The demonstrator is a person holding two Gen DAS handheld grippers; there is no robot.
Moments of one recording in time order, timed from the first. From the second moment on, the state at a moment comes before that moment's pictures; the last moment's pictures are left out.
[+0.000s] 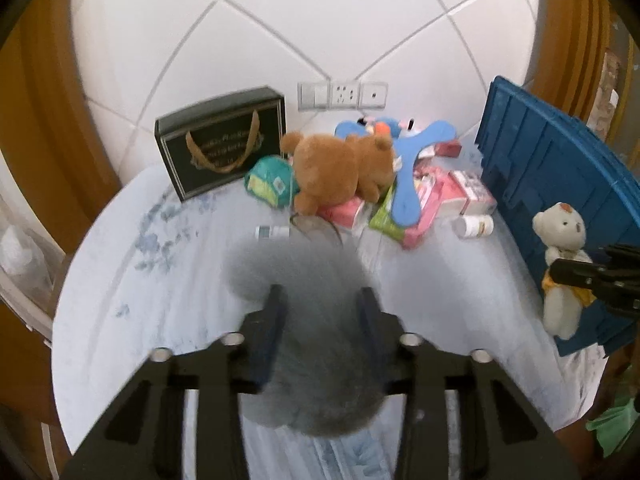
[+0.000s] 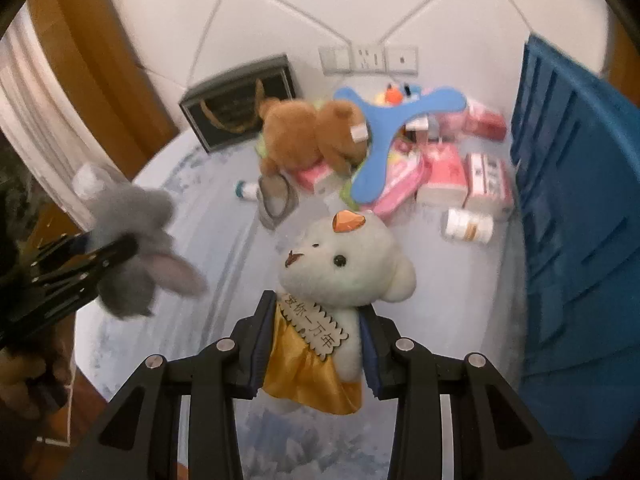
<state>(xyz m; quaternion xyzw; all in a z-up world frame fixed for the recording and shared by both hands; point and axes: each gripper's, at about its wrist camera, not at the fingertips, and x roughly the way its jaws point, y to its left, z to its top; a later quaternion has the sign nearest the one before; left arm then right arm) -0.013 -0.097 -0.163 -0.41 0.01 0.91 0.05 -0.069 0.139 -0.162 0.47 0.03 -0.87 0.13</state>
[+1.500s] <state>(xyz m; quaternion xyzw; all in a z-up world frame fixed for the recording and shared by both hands) -0.070 -0.059 -0.349 -0.58 0.04 0.81 0.03 -0.045 0.174 -0.189 0.52 0.04 -0.84 0.14</state>
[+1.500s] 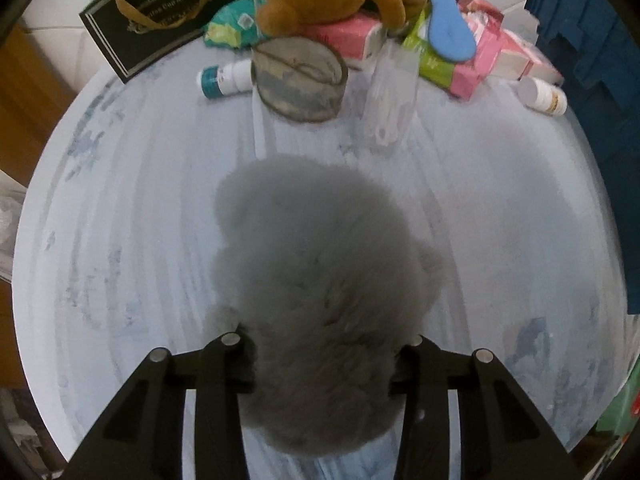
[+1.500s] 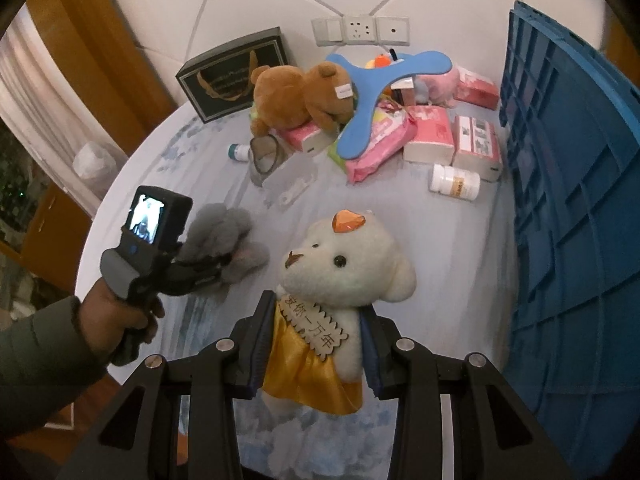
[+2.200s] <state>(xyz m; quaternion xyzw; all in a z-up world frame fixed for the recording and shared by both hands) -0.027 -0.051 -0.195 -0.49 0.03 0.87 0.02 -0.029 0.178 -0.126 0.46 0.04 -0.87 0.17</state>
